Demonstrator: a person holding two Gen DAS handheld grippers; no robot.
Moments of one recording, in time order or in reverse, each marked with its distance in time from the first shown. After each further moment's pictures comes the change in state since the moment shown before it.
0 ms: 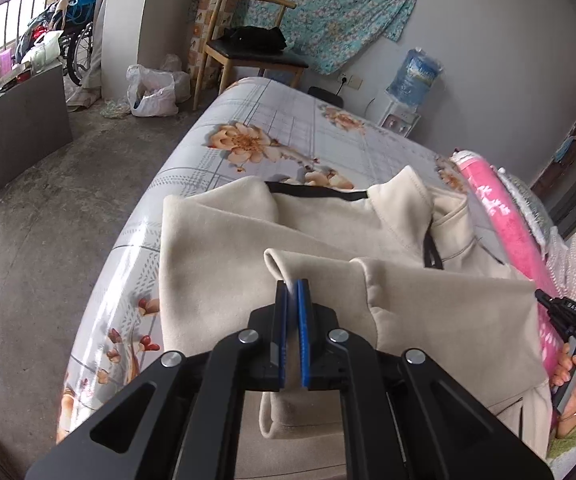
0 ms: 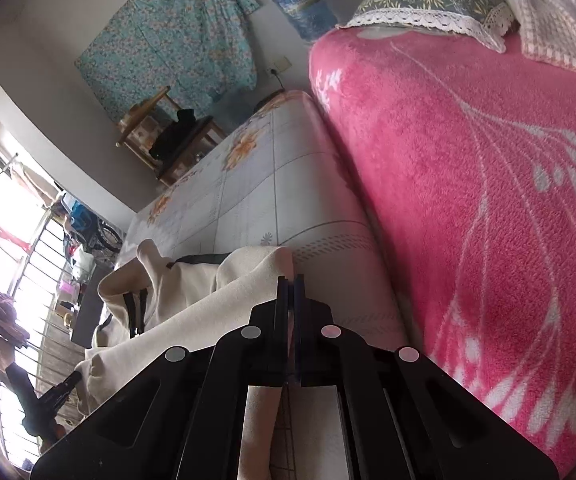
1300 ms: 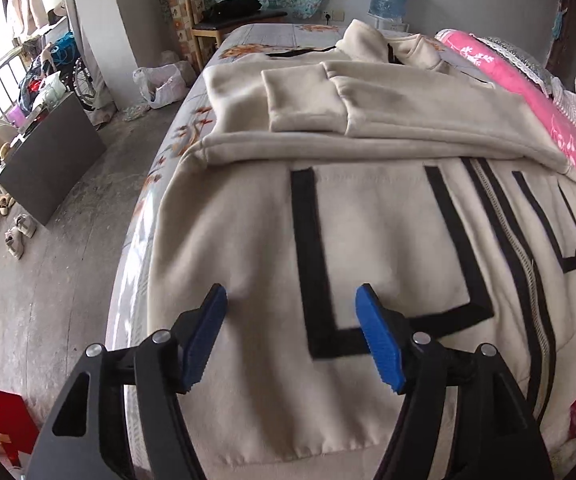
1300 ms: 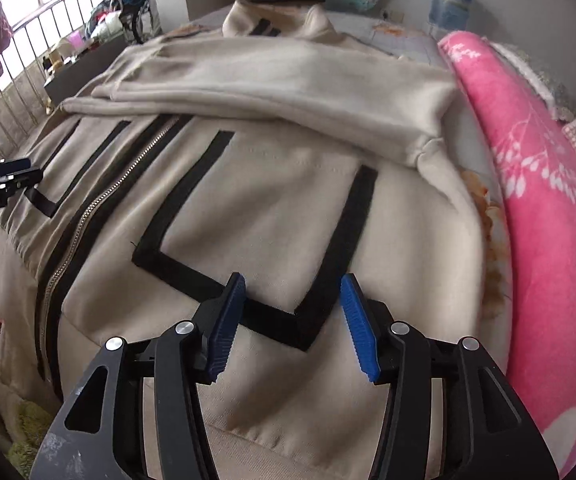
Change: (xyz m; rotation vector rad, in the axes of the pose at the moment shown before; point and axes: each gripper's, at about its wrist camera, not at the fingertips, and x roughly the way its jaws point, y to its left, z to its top) left arm -0.100 -0.010 -0.179 0.281 0.116 0.202; right arm -0.080 0.111 -0.240 -0.690 0.248 -0.244
